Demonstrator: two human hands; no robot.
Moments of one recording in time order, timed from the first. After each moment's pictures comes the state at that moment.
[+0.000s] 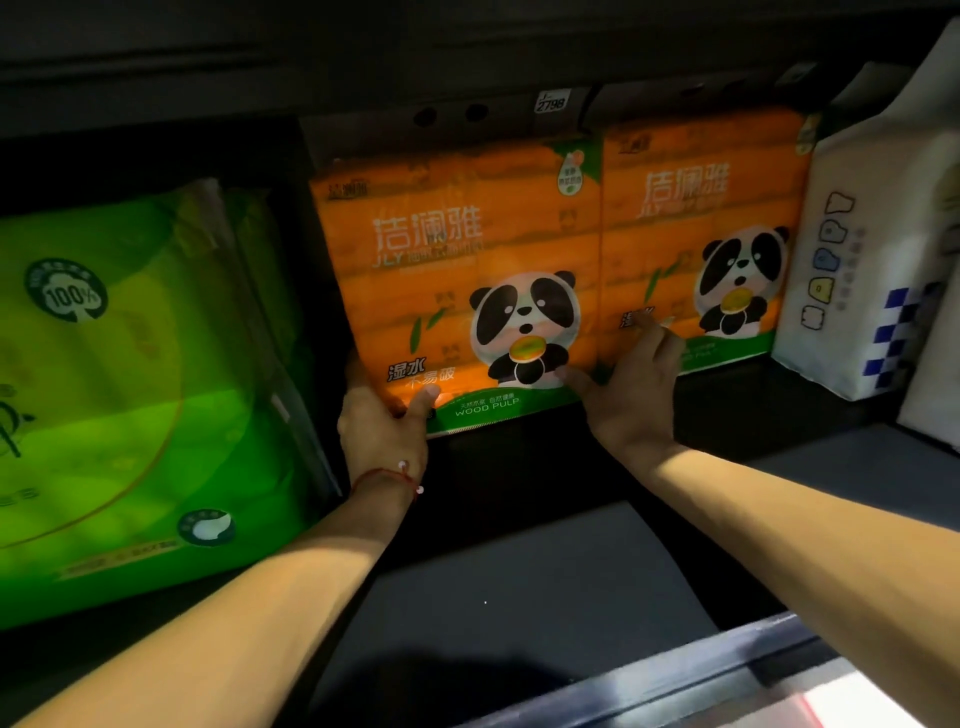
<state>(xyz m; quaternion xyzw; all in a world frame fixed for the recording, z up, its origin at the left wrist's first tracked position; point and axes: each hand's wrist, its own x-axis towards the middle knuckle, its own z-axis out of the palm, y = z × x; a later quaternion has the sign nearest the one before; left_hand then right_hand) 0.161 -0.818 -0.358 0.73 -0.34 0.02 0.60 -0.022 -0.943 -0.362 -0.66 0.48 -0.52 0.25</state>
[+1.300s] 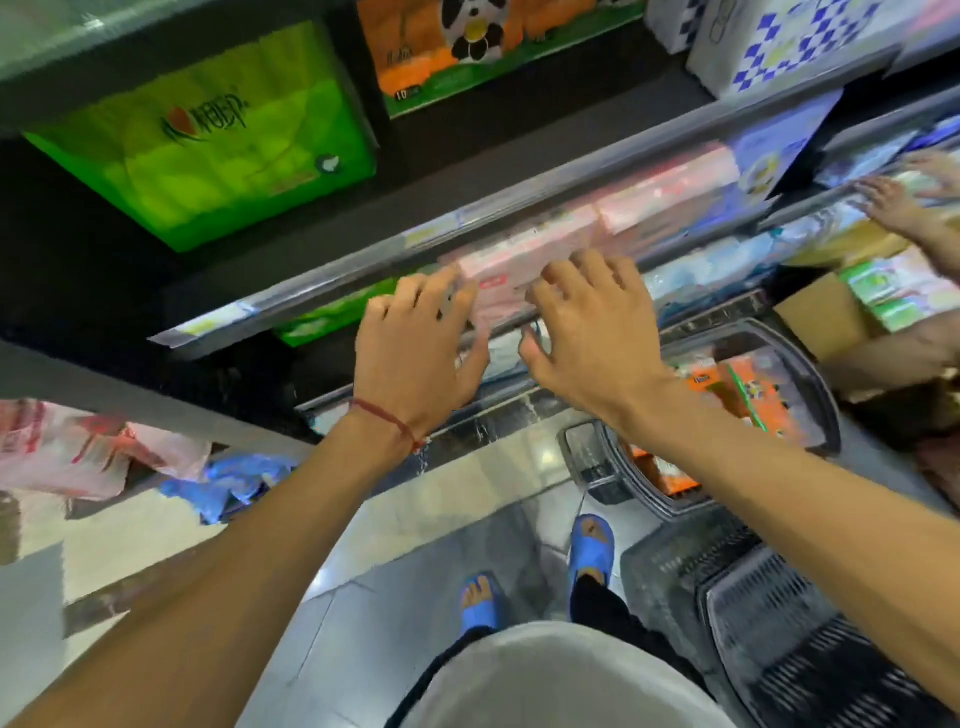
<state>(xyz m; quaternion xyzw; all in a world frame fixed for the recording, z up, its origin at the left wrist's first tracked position) -0.031 -0.382 -0.232 0.70 -0.71 0.13 0.05 -0.220 -0.454 -0.230 -0.90 0.42 -0.11 -0.06</state>
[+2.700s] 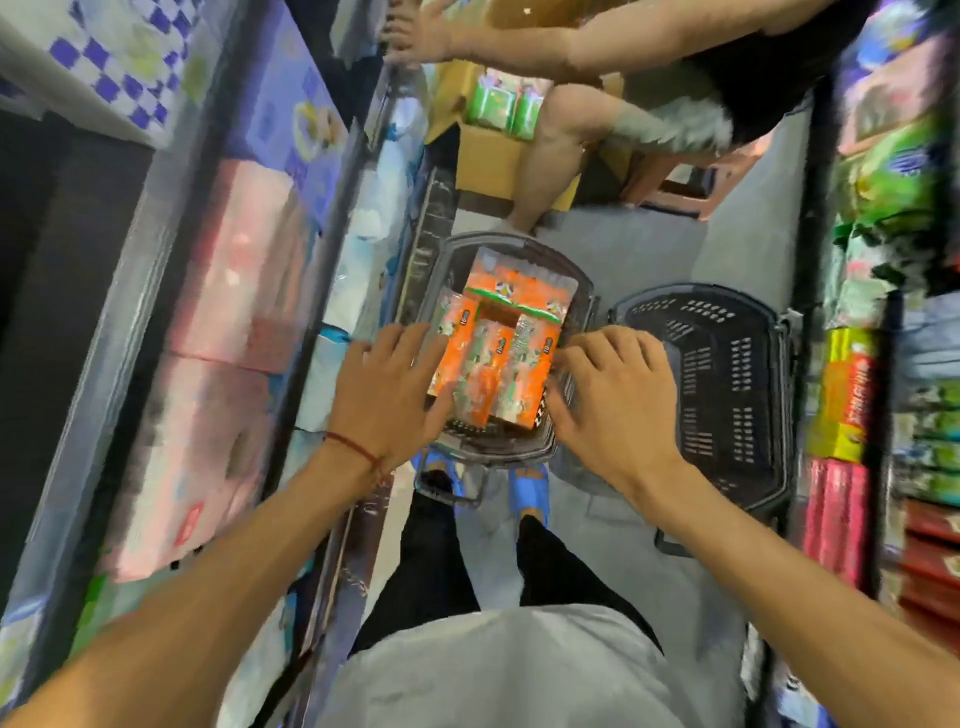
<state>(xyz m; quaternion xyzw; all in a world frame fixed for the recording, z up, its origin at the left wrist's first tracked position) -0.275 -0.637 -0.355 0.29 -0.95 -0.04 -0.07 -0.473 -0.473 -0.343 -0.56 0.83 -0.03 -0.02</state>
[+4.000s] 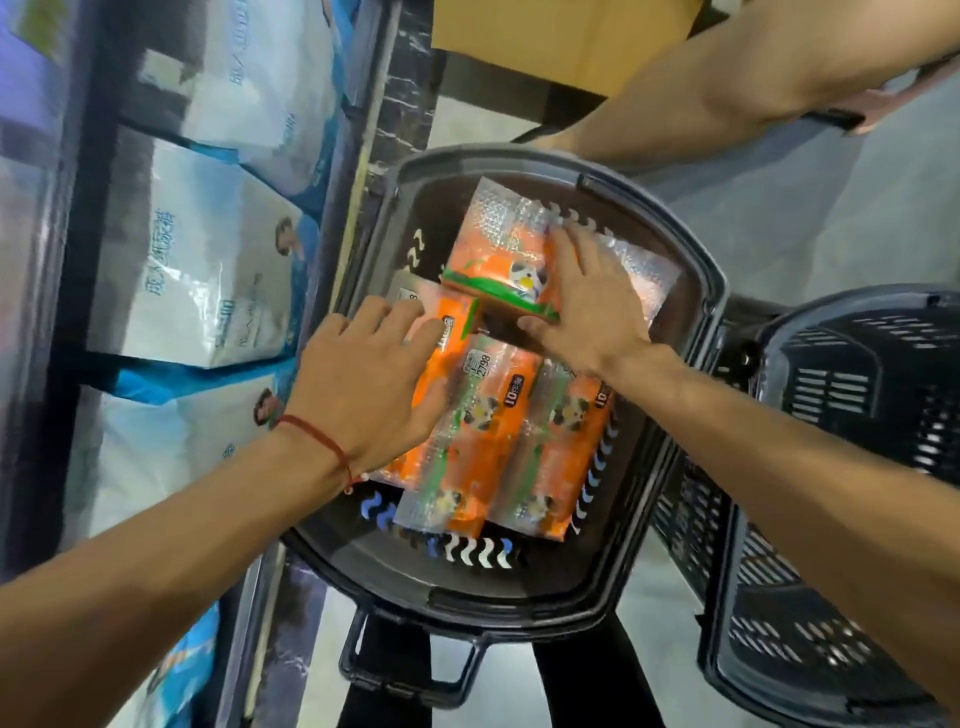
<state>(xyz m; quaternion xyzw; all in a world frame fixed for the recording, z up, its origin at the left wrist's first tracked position) -0.382 -0.774 -0.710 0.24 -0.95 -0.07 -0.18 -0.616 -0.680 -0.781 -0.49 0.82 -0.01 0.30</state>
